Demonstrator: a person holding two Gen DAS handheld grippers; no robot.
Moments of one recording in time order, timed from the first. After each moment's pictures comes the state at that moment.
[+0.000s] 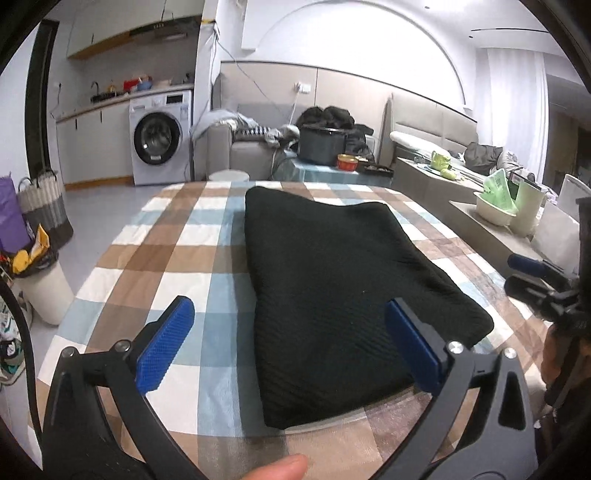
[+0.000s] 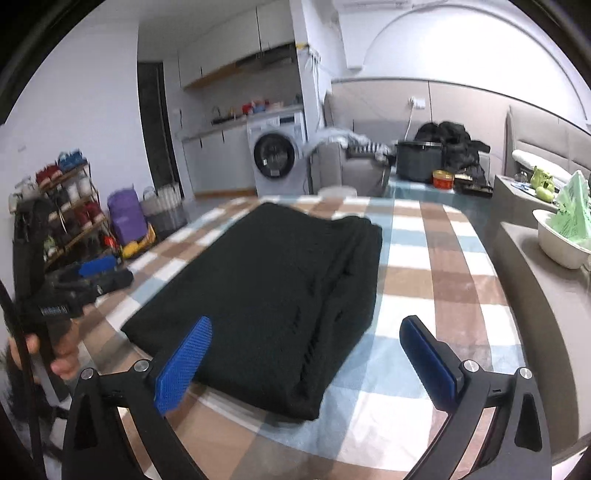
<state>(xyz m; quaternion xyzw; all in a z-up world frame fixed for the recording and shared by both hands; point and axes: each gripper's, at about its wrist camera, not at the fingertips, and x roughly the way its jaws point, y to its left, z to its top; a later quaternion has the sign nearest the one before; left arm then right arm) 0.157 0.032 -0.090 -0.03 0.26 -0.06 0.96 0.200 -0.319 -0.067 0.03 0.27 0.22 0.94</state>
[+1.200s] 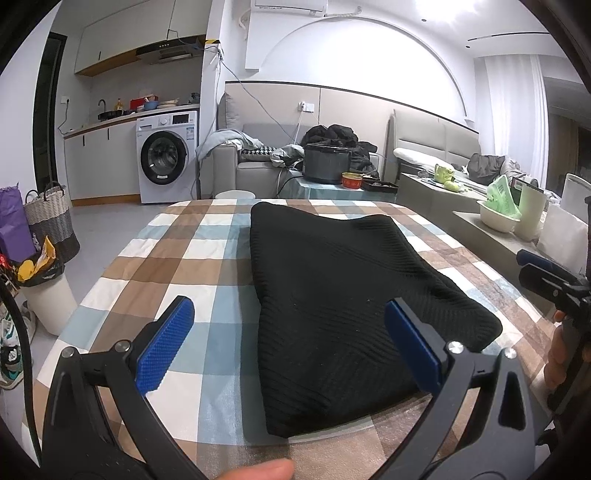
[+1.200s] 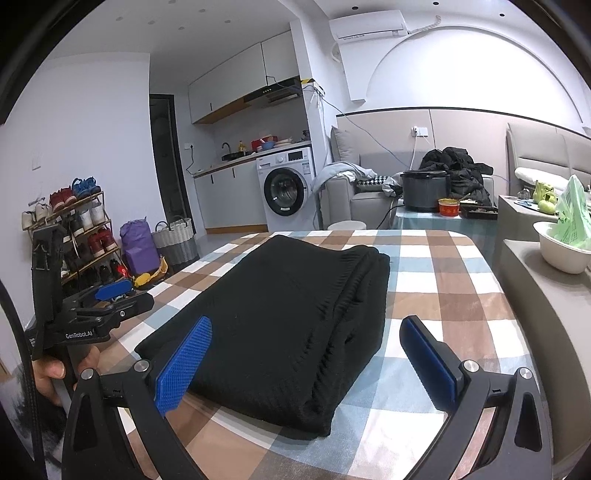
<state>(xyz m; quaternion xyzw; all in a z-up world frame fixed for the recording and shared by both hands) 0.151 0.035 -0.098 -0.02 0.22 -0.05 0.97 0.191 -0.324 -0.069 0.04 0.21 0.23 0.95</state>
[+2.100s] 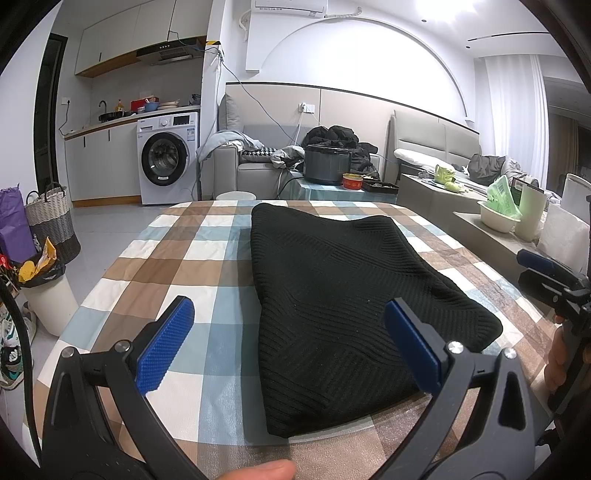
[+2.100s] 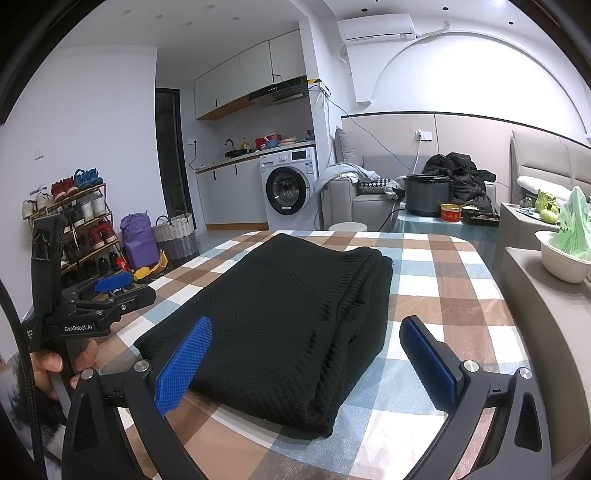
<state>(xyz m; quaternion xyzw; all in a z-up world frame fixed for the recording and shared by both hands) 0.151 0.035 -0.098 -0.02 0.22 -0.05 0.97 0.188 -0.321 -0.070 0.03 0.21 0.23 0.95</state>
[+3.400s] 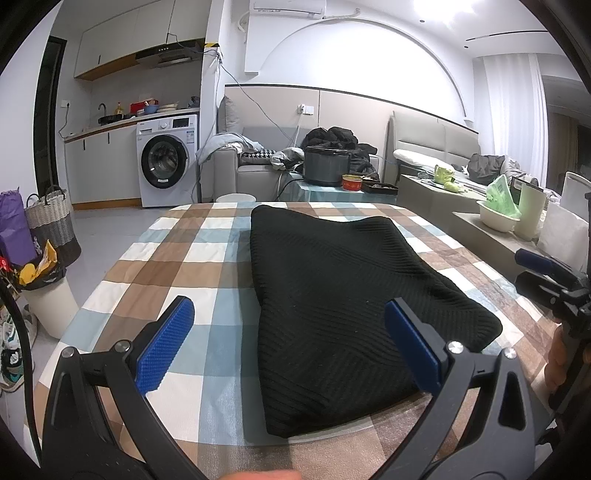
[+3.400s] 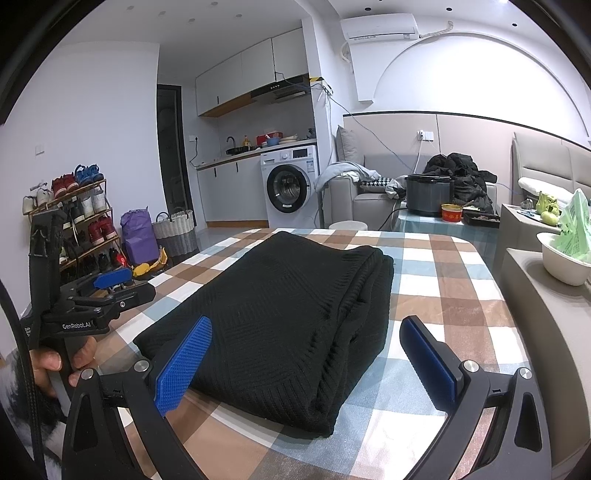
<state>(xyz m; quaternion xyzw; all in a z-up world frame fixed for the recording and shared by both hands) 0.153 0.038 -0.097 -0.02 0.22 -0.05 0.97 0.190 -0.320 -0.072 0.02 0.21 0.24 0.95</state>
